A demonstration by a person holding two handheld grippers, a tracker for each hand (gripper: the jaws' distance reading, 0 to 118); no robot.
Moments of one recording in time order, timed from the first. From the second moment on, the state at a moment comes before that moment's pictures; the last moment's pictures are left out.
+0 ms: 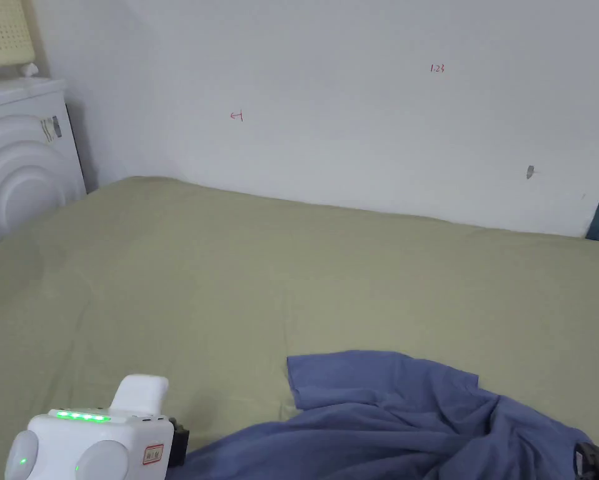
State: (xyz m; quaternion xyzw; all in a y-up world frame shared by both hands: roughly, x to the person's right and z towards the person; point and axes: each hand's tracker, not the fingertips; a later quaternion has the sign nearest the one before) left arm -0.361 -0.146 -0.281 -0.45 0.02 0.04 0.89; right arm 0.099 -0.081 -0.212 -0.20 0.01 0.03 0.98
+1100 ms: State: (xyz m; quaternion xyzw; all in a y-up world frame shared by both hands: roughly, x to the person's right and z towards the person) left arm -0.342 -0.191 -0.320 -0.52 0.00 0.01 0.85; right arm 0.252 -0.208 -0.418 -0.49 -0.03 -0.02 0.87
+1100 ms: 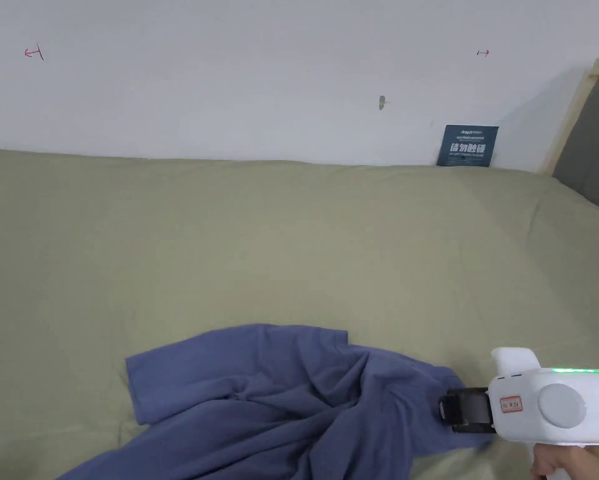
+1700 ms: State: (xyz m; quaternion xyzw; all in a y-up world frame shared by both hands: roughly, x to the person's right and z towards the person) left arm -0.385 -0.098 -0.317 -0.44 0.02 0.05 0.90; right arm 0.274 -0.090 -0.369 -0.39 -0.03 -0.02 0.92
